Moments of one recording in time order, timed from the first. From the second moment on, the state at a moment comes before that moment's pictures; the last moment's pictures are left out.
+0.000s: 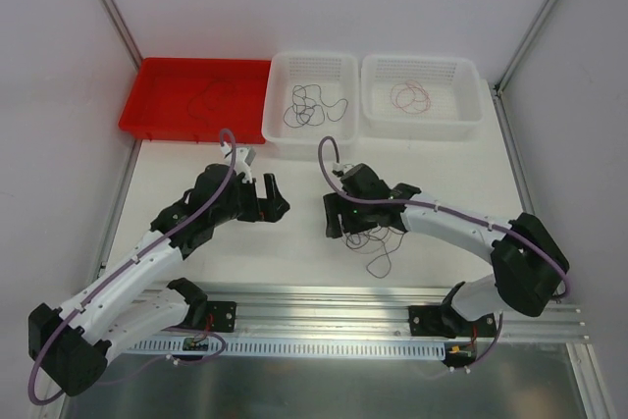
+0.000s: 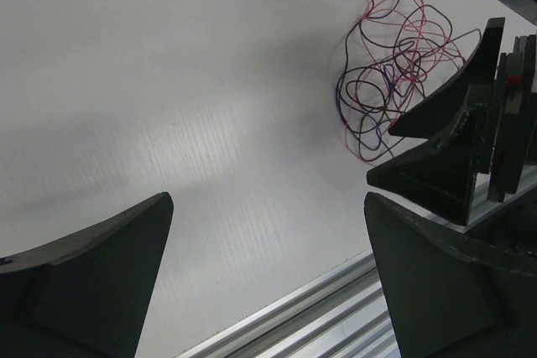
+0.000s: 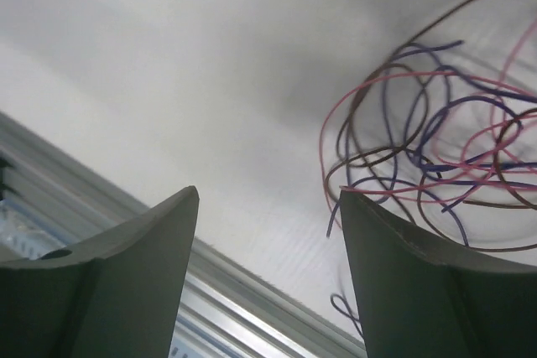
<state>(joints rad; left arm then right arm) -0.59 0.88 0.71 -0.42 0.05 -0.51 0.82 1.45 0.89 -0.45 -0.07 0.49</state>
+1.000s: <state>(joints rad) -0.92 1.57 1.13 -0.39 -0.09 -0.63 0.28 0.92 0.63 -0.65 0.14 0.49</state>
